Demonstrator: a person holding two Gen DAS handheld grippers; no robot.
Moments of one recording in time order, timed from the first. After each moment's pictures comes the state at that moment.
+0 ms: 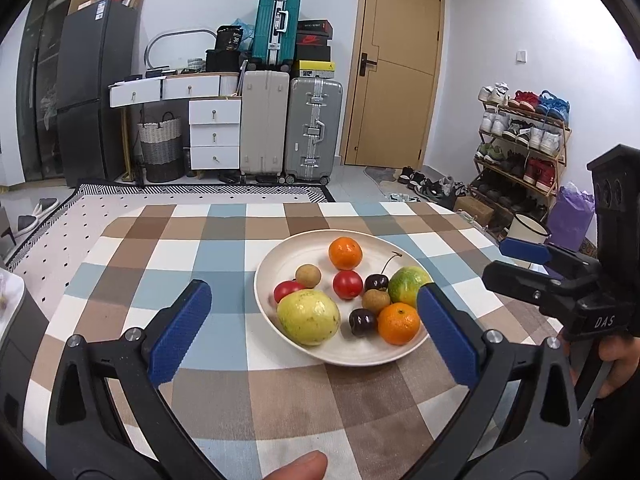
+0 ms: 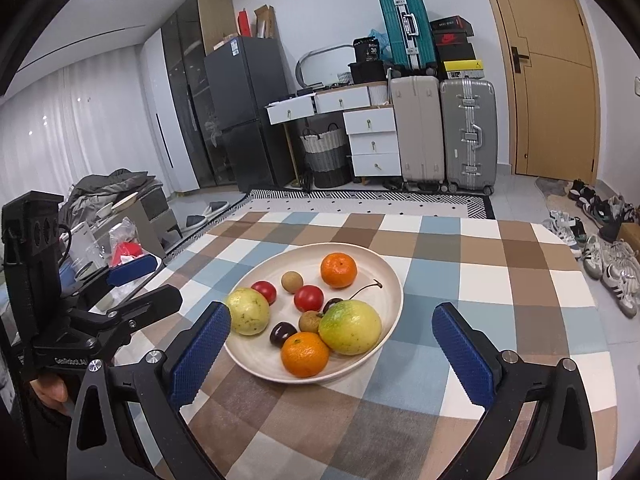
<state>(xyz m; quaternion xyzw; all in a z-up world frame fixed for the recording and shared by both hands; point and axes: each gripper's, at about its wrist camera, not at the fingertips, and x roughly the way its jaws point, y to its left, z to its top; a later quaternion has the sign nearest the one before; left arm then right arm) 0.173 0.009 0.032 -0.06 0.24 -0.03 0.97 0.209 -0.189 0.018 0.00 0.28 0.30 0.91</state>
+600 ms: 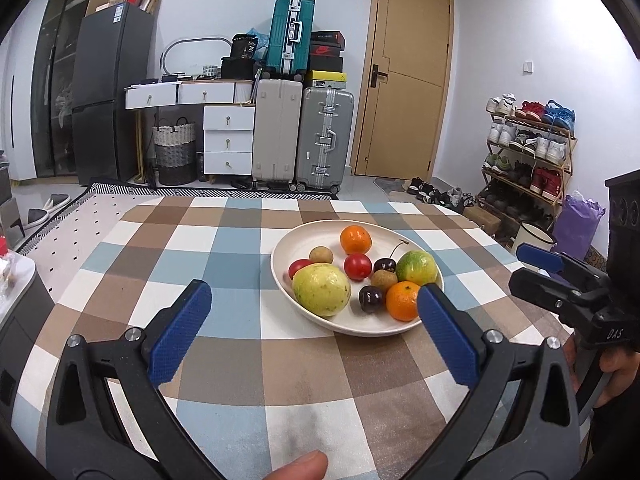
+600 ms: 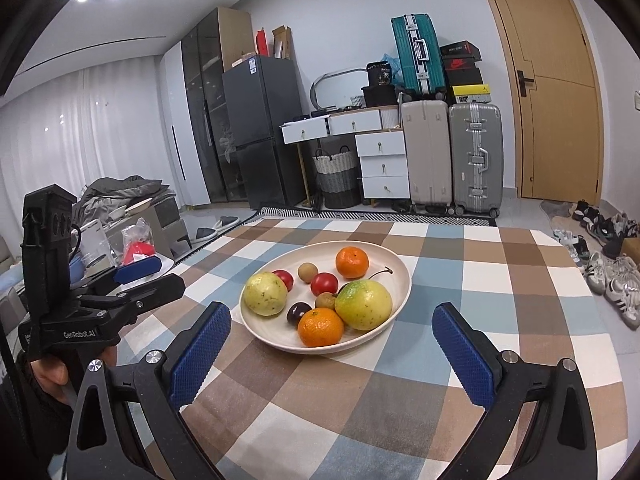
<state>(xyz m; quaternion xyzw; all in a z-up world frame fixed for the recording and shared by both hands) 0.136 0.012 0.016 -0.07 0.22 -0.01 0.97 0.166 -0.202 0.001 0.00 0.23 0.32 0.92</state>
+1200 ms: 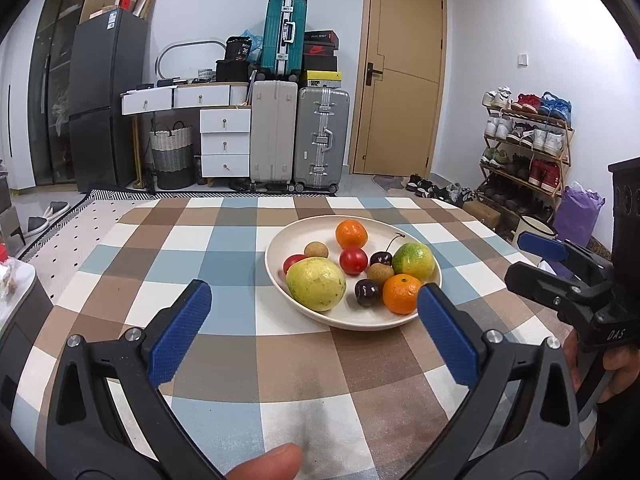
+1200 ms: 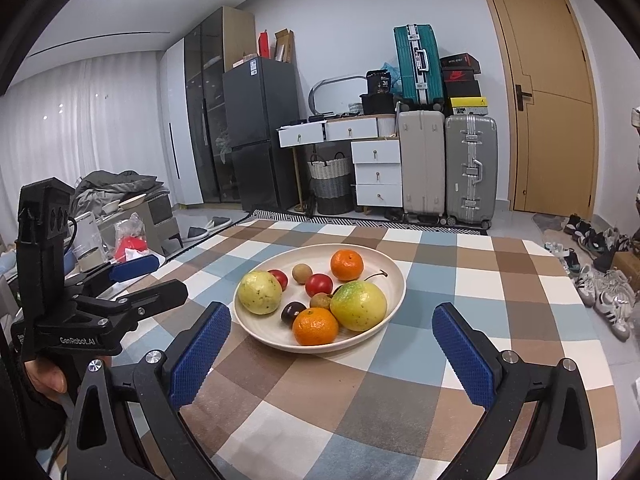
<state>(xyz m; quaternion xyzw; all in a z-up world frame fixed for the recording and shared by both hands) 0.138 0.001 0.010 -0.05 0.22 -0.02 0.97 0.158 -0.197 0.000 -0.02 0.21 0.31 0.93</state>
